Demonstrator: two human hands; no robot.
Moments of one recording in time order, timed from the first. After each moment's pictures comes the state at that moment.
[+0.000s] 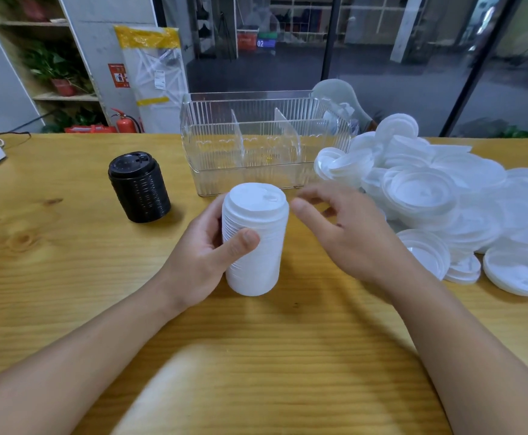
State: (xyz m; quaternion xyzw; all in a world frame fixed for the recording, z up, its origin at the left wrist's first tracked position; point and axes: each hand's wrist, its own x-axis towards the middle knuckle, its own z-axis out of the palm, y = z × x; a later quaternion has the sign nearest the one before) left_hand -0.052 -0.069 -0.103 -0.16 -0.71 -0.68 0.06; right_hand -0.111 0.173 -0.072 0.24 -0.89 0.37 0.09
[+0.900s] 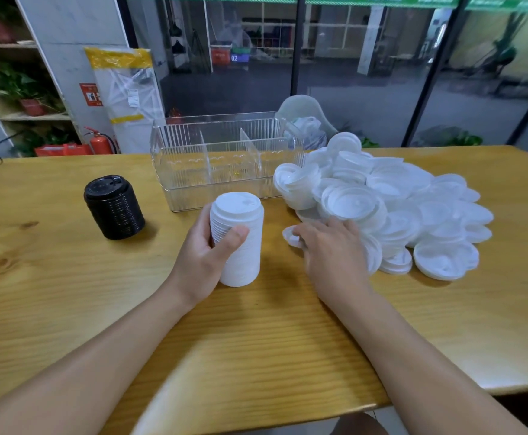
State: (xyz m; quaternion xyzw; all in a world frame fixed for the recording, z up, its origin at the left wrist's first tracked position) left_hand -0.060 -0.021 -0.097 -0.12 -0.72 -0.68 0.11; right_hand -0.101 0.218 -0.121 0.16 -0.95 0.09 0.27
